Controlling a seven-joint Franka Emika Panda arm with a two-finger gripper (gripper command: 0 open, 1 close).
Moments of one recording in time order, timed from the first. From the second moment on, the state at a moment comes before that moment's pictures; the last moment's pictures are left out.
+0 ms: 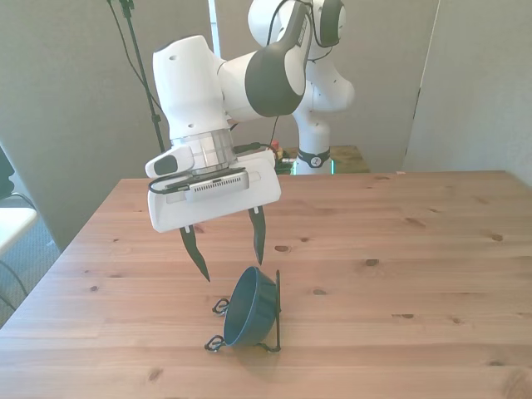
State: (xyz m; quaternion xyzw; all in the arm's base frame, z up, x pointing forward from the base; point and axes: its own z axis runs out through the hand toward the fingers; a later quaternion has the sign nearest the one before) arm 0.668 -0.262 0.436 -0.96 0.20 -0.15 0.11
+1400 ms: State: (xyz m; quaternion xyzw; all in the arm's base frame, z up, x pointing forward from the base) arm 0.686 -0.252 0.421 -0.97 0.12 -0.12 0.18
